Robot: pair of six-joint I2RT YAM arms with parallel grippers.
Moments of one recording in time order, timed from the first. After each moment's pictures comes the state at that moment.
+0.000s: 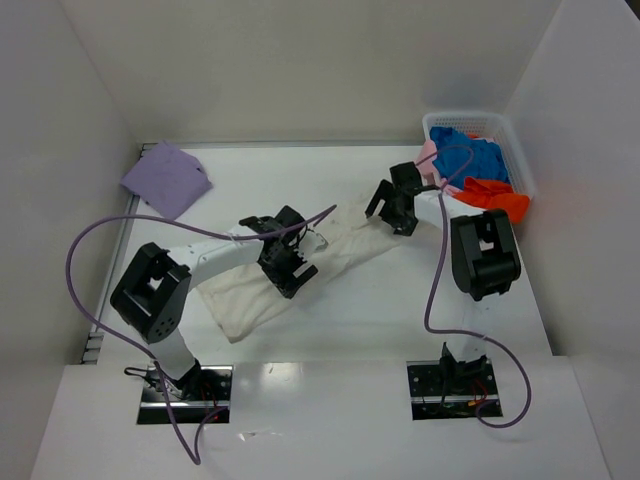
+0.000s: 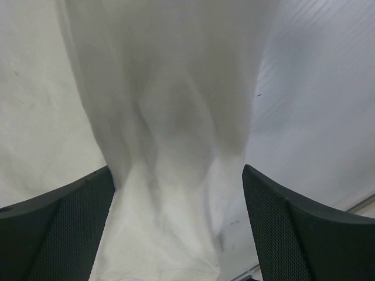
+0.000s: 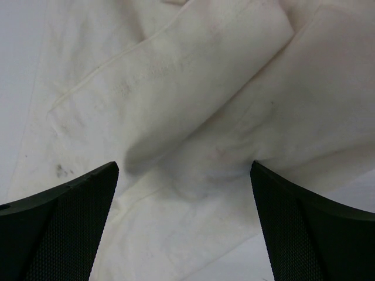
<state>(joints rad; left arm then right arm) -0.64 1.70 1.13 -0.72 0.10 0.22 0.22 1.90 1.24 -0.35 0.03 0.71</state>
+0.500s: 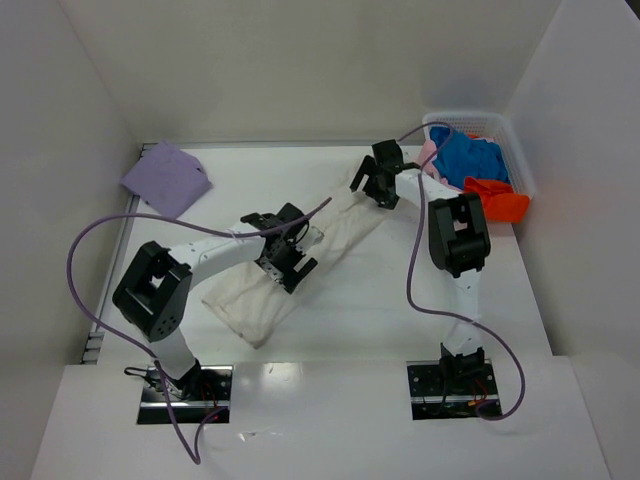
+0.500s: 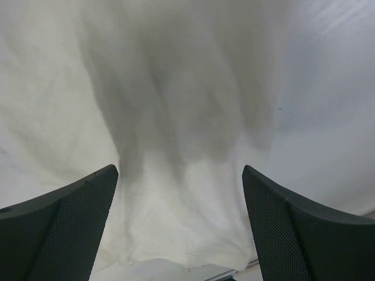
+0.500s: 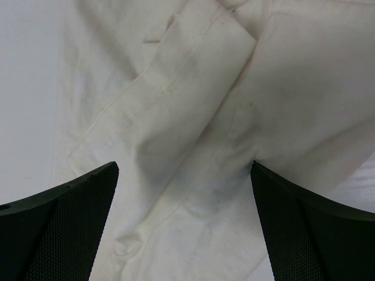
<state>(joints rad) -0.65 1.71 1.16 -0.75 0.05 0.09 0.26 2.19 1.65 -0.37 0.06 0.71</state>
